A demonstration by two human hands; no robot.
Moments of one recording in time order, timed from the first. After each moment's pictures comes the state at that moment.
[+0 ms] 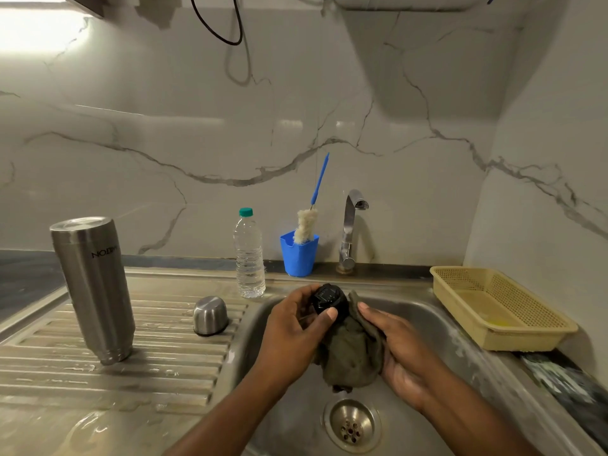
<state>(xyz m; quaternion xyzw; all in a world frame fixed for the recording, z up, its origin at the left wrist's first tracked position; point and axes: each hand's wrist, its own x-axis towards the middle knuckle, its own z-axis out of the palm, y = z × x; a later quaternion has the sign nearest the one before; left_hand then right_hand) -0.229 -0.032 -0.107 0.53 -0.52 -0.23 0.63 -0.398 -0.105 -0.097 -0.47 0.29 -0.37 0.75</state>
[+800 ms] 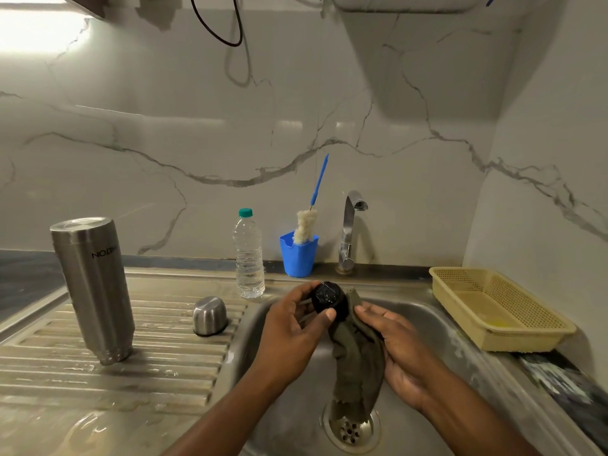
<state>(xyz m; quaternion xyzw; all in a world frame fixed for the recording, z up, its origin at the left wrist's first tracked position) -0.227 -0.033 -0.106 0.51 -0.52 -0.22 0.64 -0.399 -0.104 -0.093 -0.47 0.28 -0.37 0.75</state>
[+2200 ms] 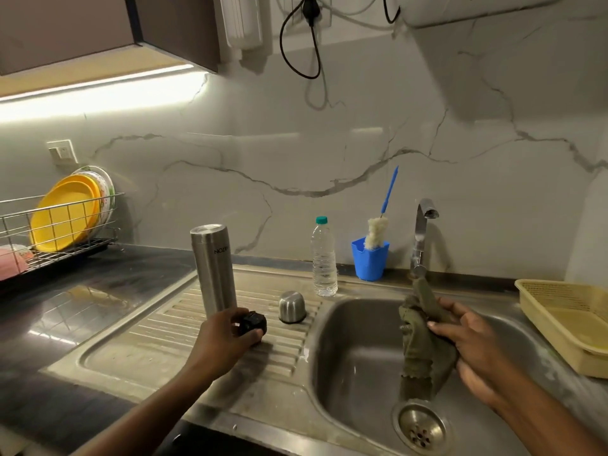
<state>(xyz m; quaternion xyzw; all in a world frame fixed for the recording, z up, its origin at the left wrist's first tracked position) -0.080 0.114 -0.105 0.82 -0.37 -0.01 0.45 -0.402 -0.118 -0.100 -0.51 0.29 -0.42 0.69</state>
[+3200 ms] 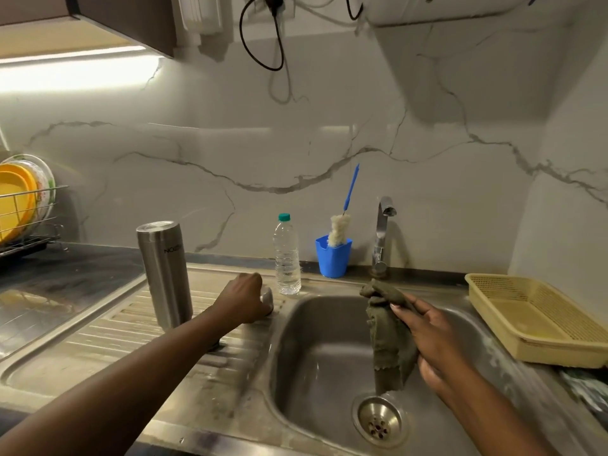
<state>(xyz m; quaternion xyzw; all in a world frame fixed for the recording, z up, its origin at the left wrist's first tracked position) -0.087 -0.021 -0.072 0.85 -0.49 0.04 0.16 -0.401 -0.139 -0.114 -0.52 0.33 -0.47 0.63</state>
